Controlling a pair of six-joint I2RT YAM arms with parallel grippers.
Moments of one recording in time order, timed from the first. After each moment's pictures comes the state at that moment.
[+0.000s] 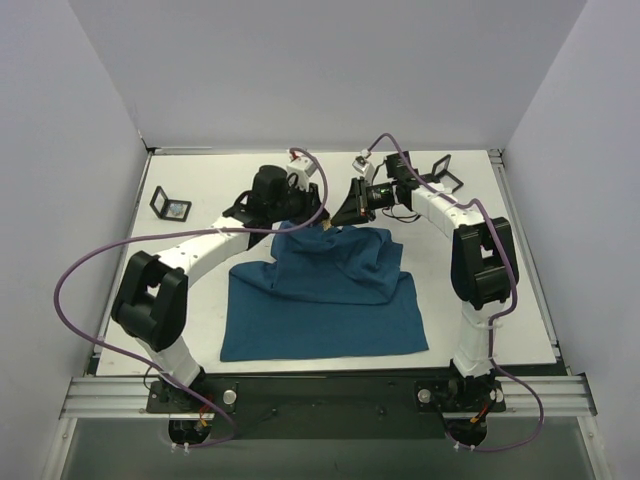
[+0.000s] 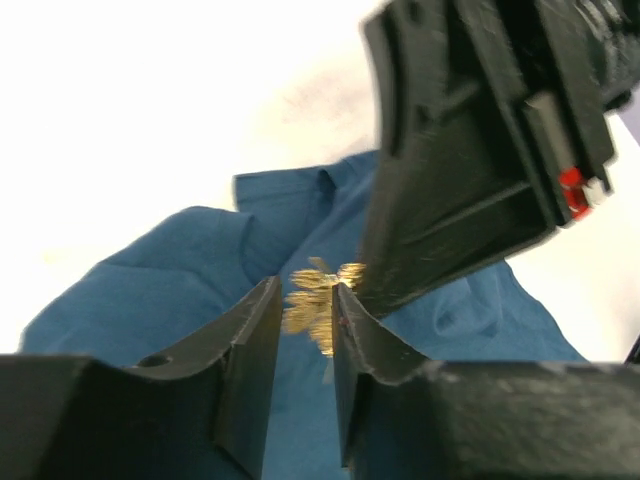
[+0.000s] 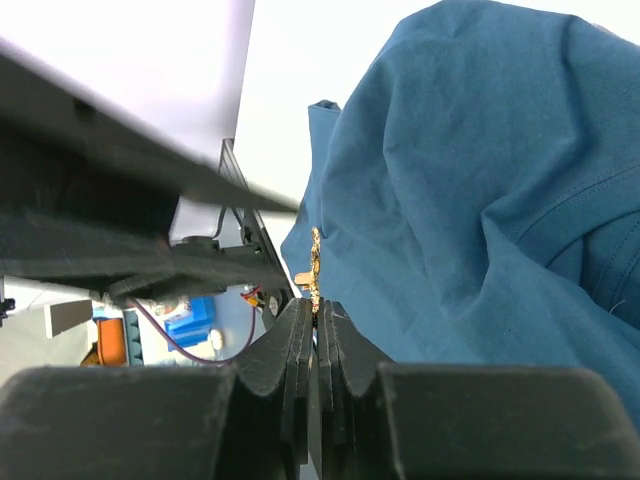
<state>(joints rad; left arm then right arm) -0.54 1.70 1.24 0.02 0.33 -0.27 0.30 2.00 1.52 -0.39 -1.04 0.42</state>
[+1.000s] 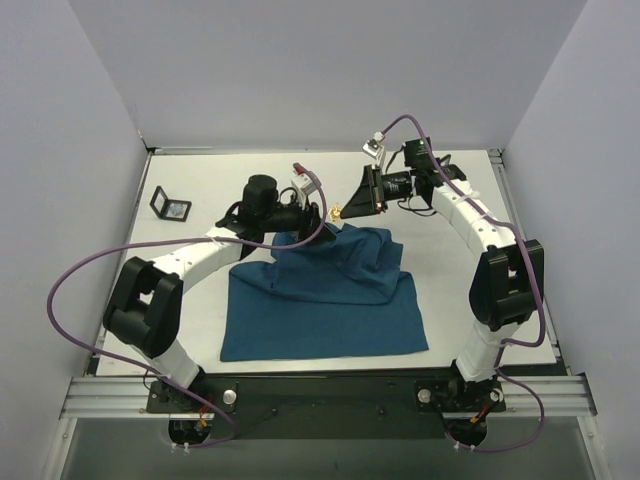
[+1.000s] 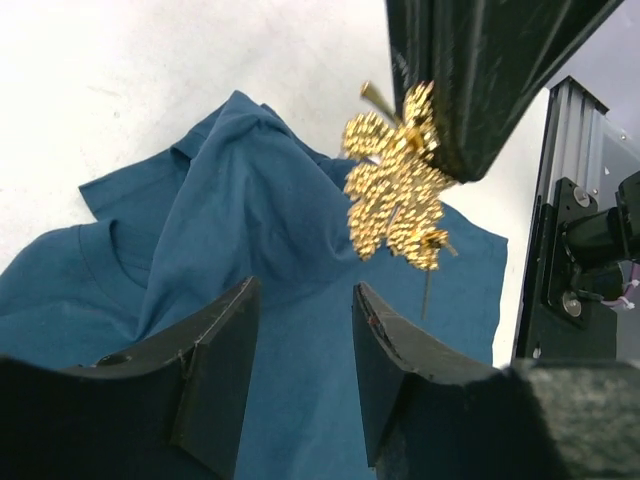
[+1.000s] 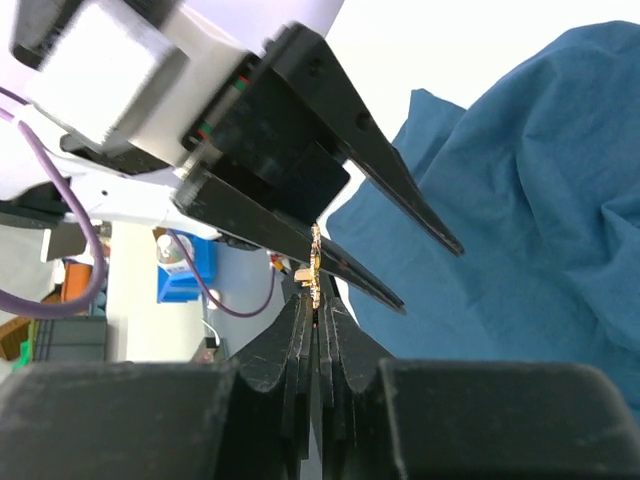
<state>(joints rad) -0.51 1.65 1.10 0.14 0.74 -0.16 0.28 1.80 1.53 -0.51 -1.17 0.28</state>
